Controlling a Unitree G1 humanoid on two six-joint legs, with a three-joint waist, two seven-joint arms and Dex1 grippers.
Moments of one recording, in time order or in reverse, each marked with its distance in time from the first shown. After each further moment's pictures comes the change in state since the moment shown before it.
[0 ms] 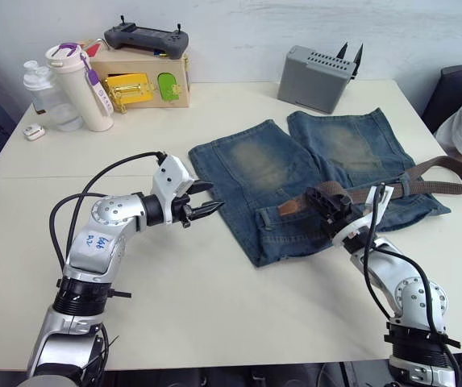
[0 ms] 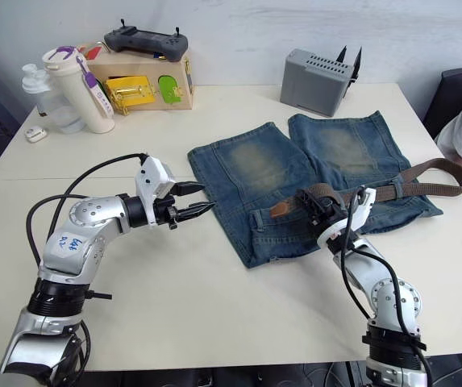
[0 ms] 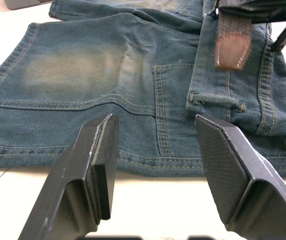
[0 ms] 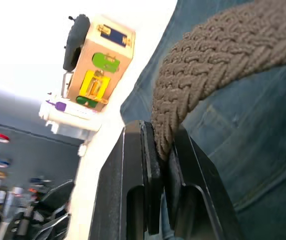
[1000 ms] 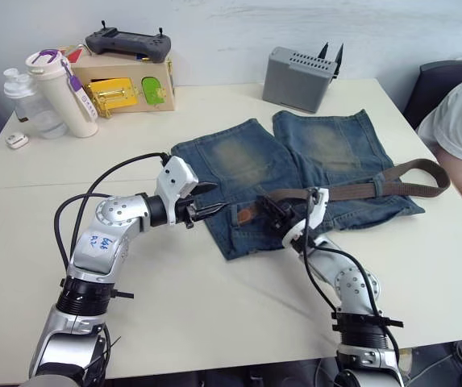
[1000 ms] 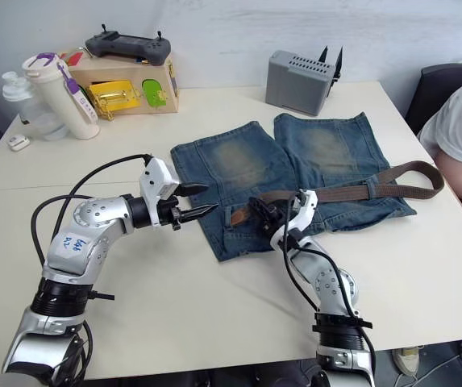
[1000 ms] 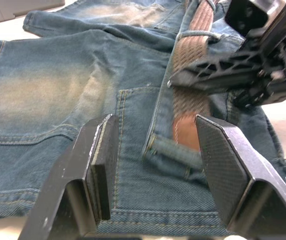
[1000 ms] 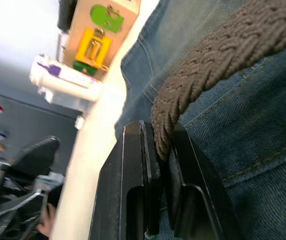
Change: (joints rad) left arm -0.001 -0.009 -0.017 0.003 0.001 -0.014 0.002; right arm -0.122 0.280 0.142 0.147 -0.374 0.048 0.103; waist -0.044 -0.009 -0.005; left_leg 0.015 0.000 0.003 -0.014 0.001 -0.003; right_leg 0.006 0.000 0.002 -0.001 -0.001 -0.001
